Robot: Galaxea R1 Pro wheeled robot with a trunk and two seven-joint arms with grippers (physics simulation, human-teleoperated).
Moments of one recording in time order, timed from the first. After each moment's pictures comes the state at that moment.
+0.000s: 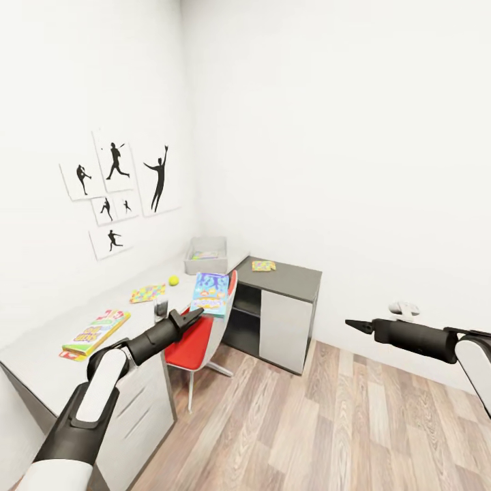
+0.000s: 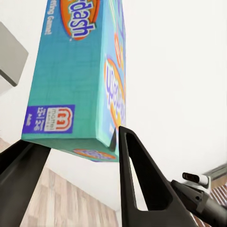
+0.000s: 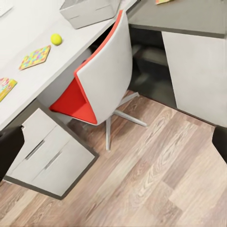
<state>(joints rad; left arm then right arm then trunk) -0.48 0.05 0.06 -1.30 1.01 0.79 -0.38 -0.43 -0.46 -0.10 -1.61 -0.70 1.04 0.29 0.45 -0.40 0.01</state>
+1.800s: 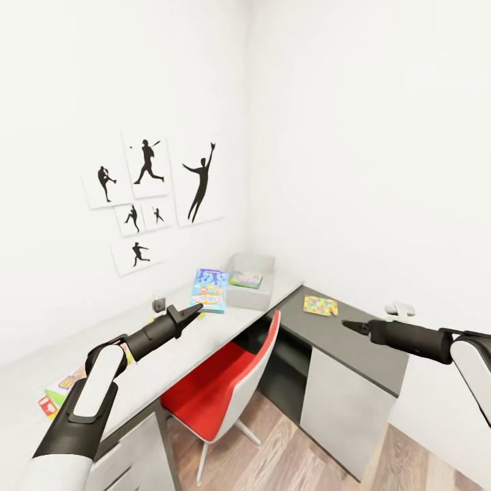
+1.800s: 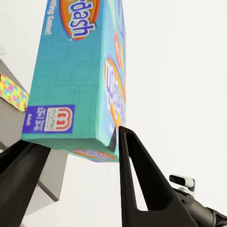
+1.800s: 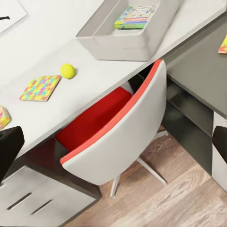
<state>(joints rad) -0.50 0.04 0.08 -1.30 1.06 0.82 -0.37 -0.43 -0.45 -0.09 -1.61 -0.70 1.04 0.29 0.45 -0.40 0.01</state>
